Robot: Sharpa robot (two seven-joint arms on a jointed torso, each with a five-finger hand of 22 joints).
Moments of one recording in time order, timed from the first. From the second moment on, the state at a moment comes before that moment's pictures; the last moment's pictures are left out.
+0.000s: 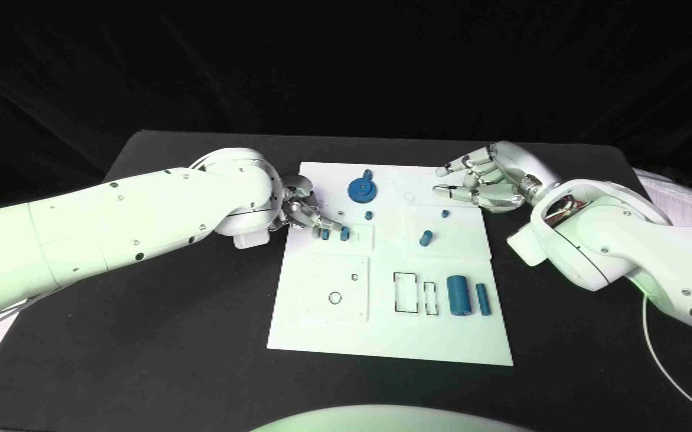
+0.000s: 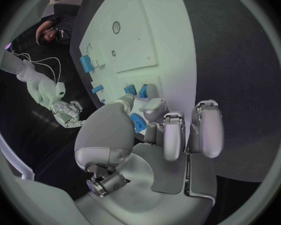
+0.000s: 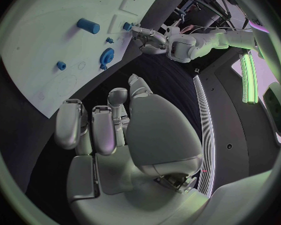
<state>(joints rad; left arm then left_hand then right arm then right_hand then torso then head) 1.26 -0.76 -0.04 1.49 -1.08 0.15 -0.59 0.97 -0.04 0.18 0.29 0.05 0.97 0.03 0.56 0.77 1.32 -0.04 1.09 1.02 1.47 -0.10 1.57 1.31 0.04 1.46 0.02 1.40 1.31 1.06 -0.96 0.15 1.70 -1.01 -0.39 -0.11 1.42 -0.07 -0.05 0.25 0.36 1.00 0.14 0.07 0.09 1.28 0.05 0.80 1.00 1.47 -0.02 1.35 1.24 0.07 1.31 0.08 1.37 1.18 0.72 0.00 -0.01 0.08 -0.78</state>
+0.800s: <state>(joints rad) 1.28 -0.74 -0.03 1.49 -1.11 -0.21 -0.24 1.43 -0.04 0.08 0.22 0.06 0.74 0.14 0.53 0.63 0.90 0.07 0.74 0.63 1.25 -0.01 0.93 0.99 0.17 1.13 0.10 0.62 0.74 1.06 -0.97 0.15 1.70 -1.01 -0.39 -0.11 1.42 -0.07 -0.05 0.25 0.36 1.00 0.14 0.07 0.09 1.28 0.05 0.80 1.00 1.47 -0.02 1.35 1.24 0.07 1.31 0.08 1.37 1.18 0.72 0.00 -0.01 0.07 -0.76</state>
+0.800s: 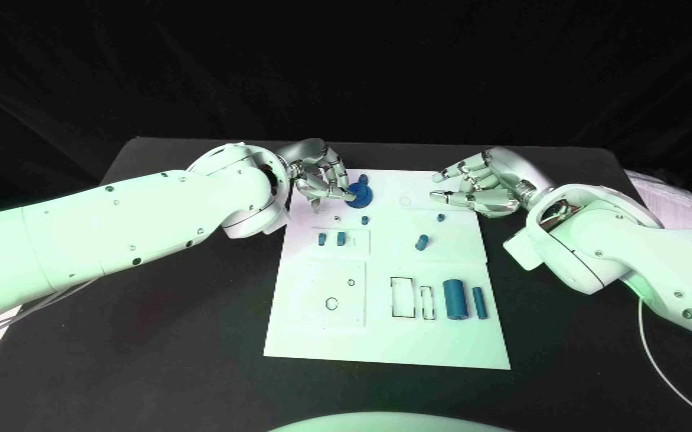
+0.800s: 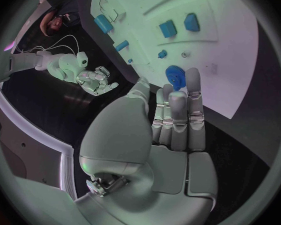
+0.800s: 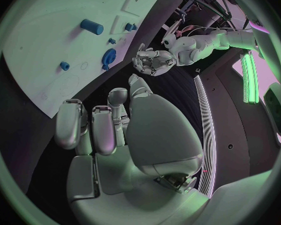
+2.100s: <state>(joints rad) 1.24 -0.58 -0.07 1.35 -1.44 -0.10 -0.14 1.50 -0.18 0.29 0.16 0.06 0.98 0.13 0.24 0.19 1.02 0.07 0.36 0.14 1.47 0.00 1.38 1.26 0.10 1.43 0.09 1.17 1.23 1.06 -0.96 0.15 1.69 -1.01 -0.39 -0.10 1.42 -0.07 -0.05 0.25 0.36 1.00 0.14 0.07 0.09 1.28 0.05 0.80 1.00 1.47 -0.02 1.35 1.23 0.07 1.31 0.09 1.37 1.18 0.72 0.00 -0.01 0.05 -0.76</state>
